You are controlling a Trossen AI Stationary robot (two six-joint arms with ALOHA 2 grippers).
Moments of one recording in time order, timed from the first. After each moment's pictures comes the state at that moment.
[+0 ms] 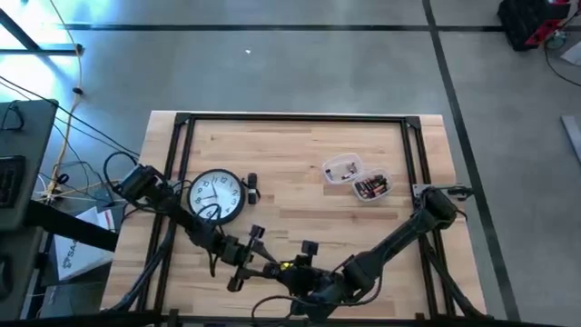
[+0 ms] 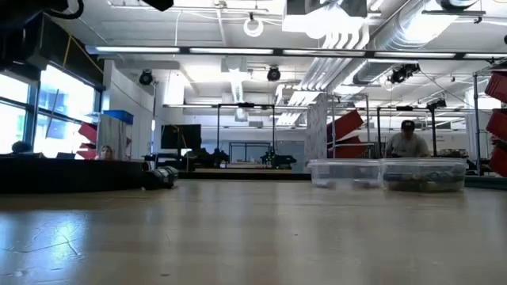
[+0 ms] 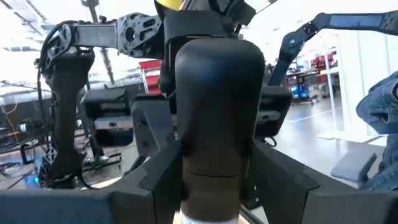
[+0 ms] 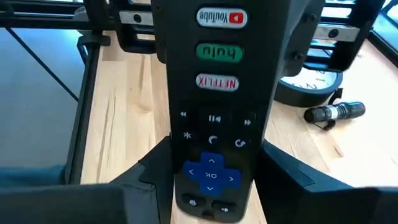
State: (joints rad) left arm -0.63 1.84 0.58 1.55 -0.21 0.24; right arm 0.64 2.10 1.82 -0.53 0.71 0.44
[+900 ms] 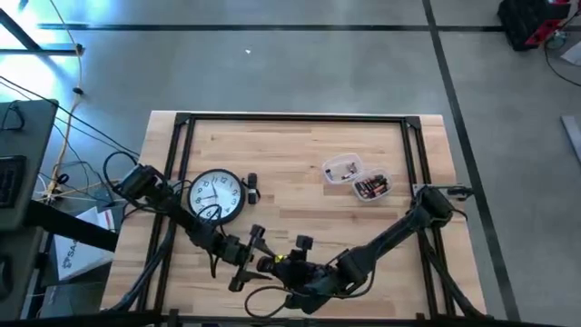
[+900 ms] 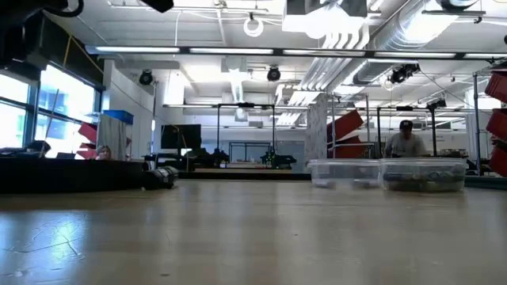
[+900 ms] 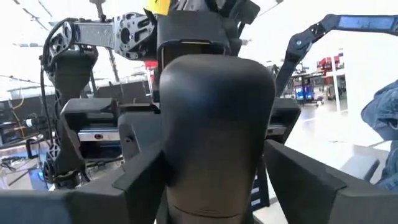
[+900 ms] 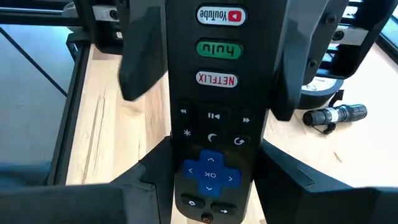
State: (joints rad) left arm -0.63 1.84 0.58 1.54 -0.25 0.22; right arm 0.61 2.11 1.82 -0.50 0.68 0.42
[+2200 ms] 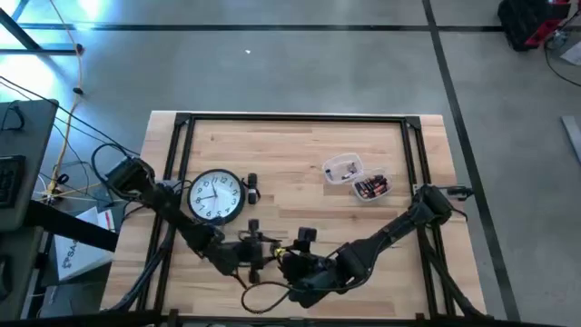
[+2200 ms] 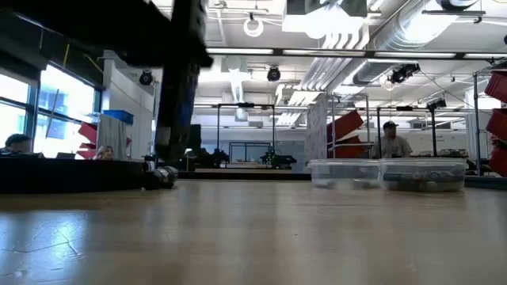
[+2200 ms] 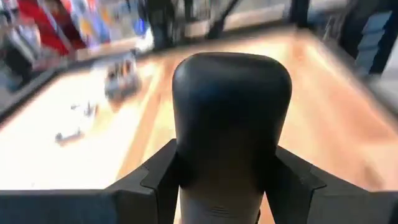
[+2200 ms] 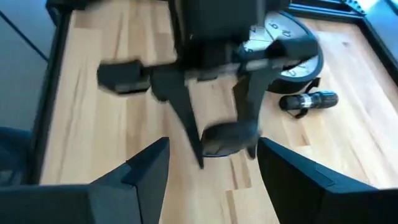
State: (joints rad) left arm -0.66 1.71 0.80 0.37 -0.75 -0.14; right arm 0.58 2.11 1.97 -0.81 0.63 0.41
